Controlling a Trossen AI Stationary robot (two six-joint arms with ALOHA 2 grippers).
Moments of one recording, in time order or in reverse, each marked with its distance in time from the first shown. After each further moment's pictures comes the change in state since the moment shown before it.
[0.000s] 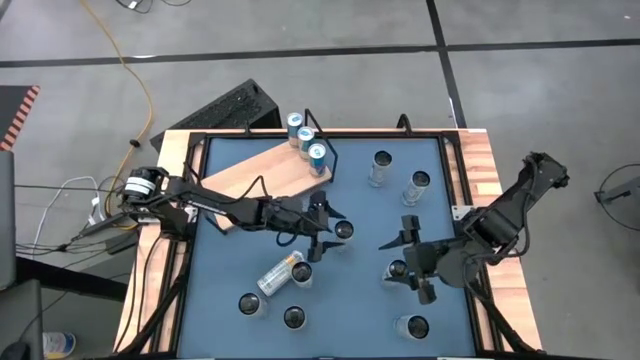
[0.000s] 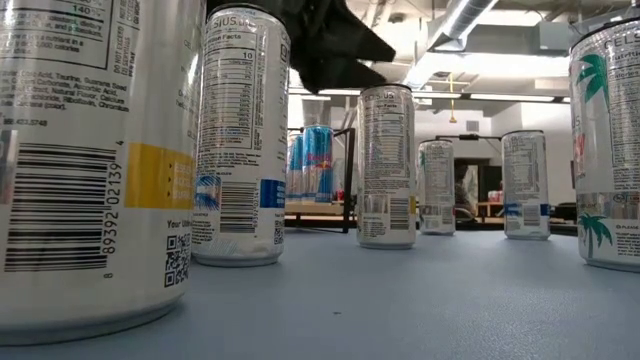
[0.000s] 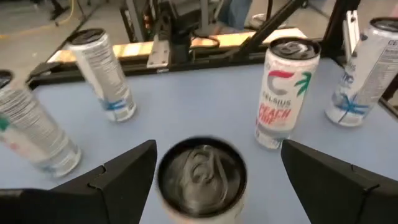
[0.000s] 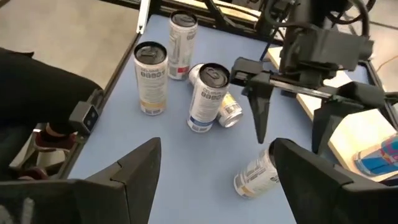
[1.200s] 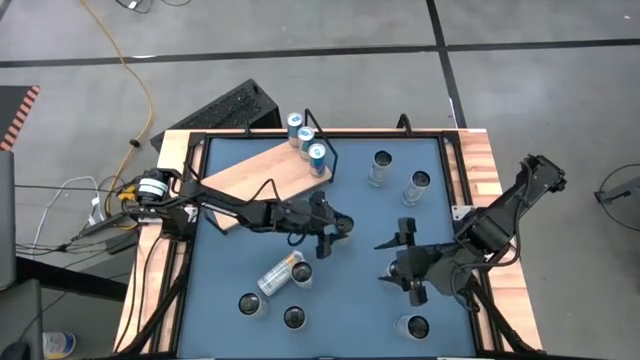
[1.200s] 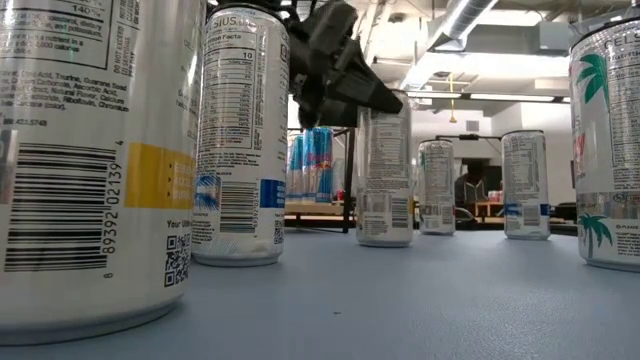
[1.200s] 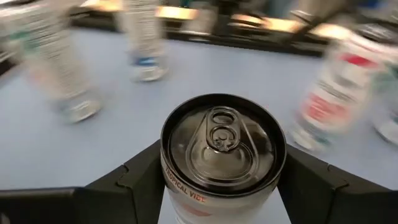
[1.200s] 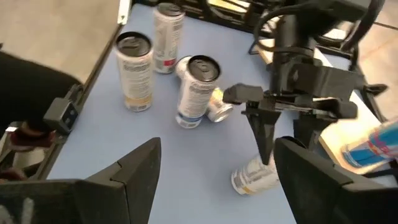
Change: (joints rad) left arm 0.022 0.082 0.002 0.011 -0.131 -0.199; right arm -0.007 0.045 0.001 -0.003 0.070 0.026
